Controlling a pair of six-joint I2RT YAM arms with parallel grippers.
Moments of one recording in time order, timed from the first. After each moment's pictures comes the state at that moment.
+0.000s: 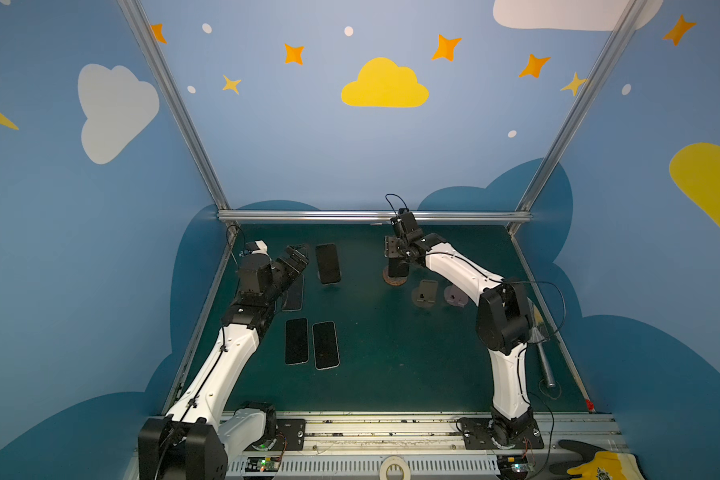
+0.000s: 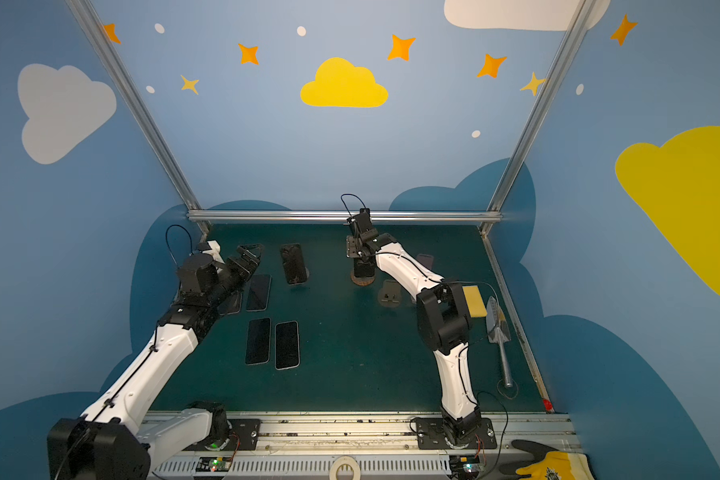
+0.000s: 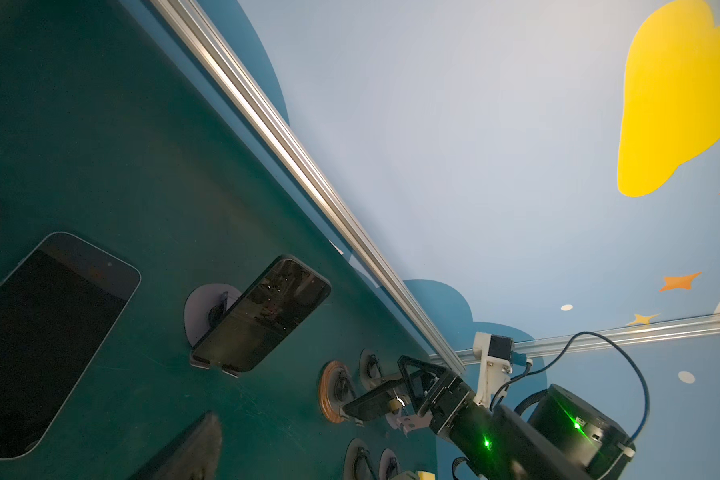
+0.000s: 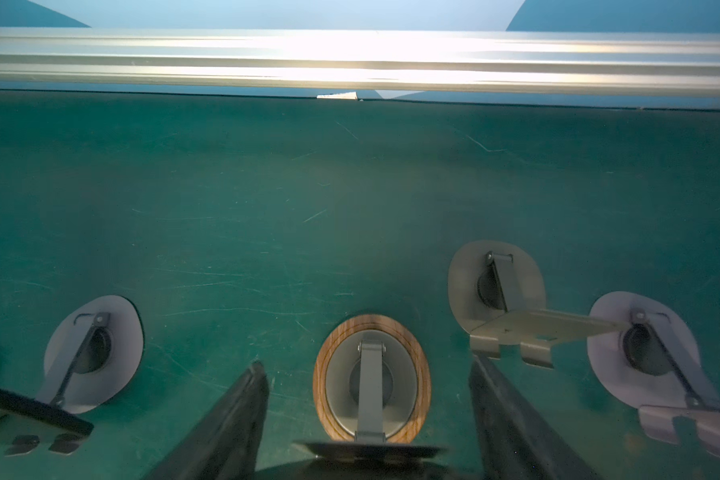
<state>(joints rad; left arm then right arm) -0.08 1.09 0.82 -0.02 0.19 -1.01 0.59 2.10 1.84 -0.52 0.30 0.33</state>
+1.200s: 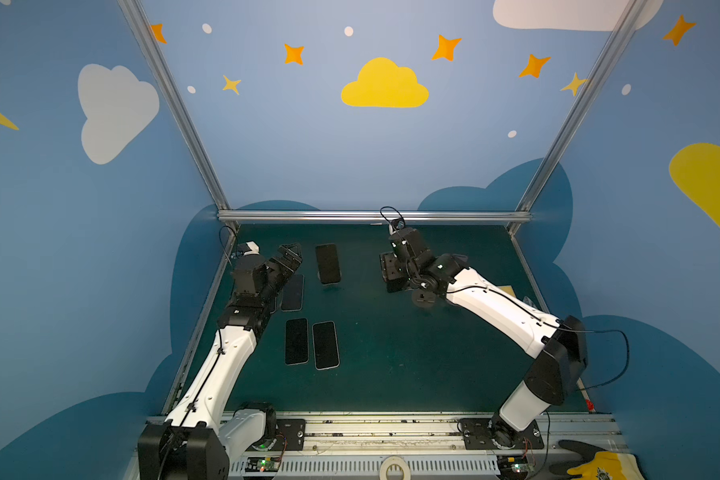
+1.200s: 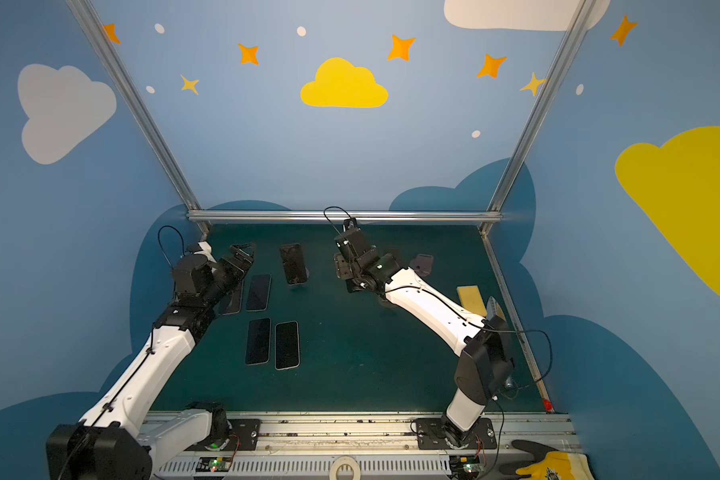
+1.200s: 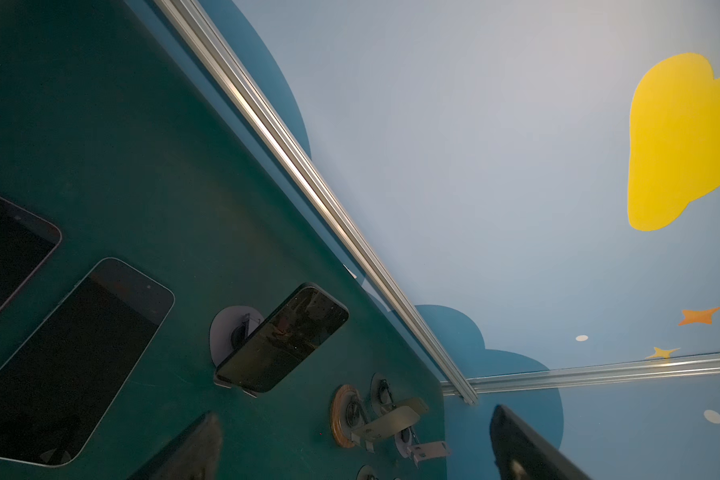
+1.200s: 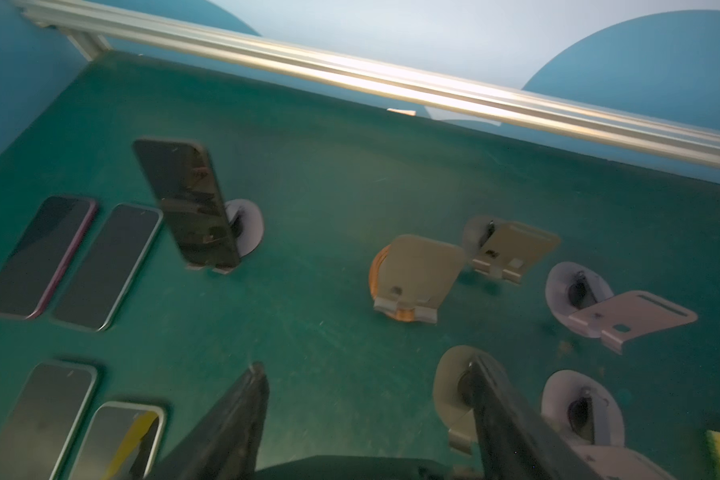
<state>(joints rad) -0.05 1.09 0.82 -0.04 0.14 -1.01 0.81 1.65 1.53 -0.58 0.37 0.31</state>
